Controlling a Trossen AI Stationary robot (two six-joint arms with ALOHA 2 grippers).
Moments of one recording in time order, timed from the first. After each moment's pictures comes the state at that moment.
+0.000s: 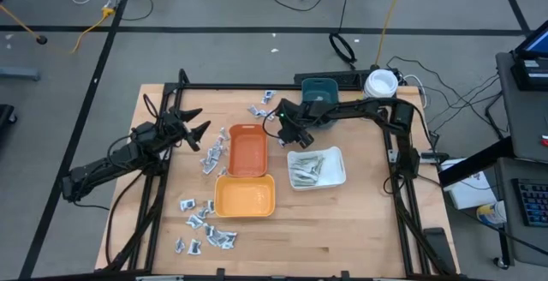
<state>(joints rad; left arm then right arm) 0.44 0.01 0.02 0.06 -0.16 -0.11 -0.34 2.02 1.34 -0.43 0.05 -1.09</state>
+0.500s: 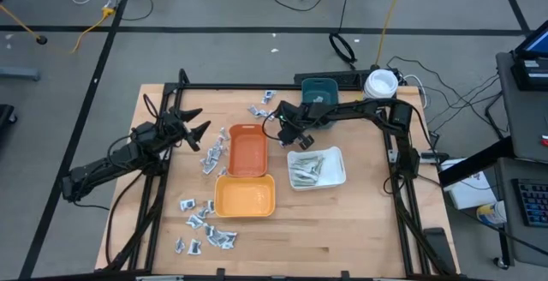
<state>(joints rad) 0.44 0.01 0.02 0.06 -0.16 -0.11 -0.33 2.03 1.34 -0.45 0.05 -1.09</state>
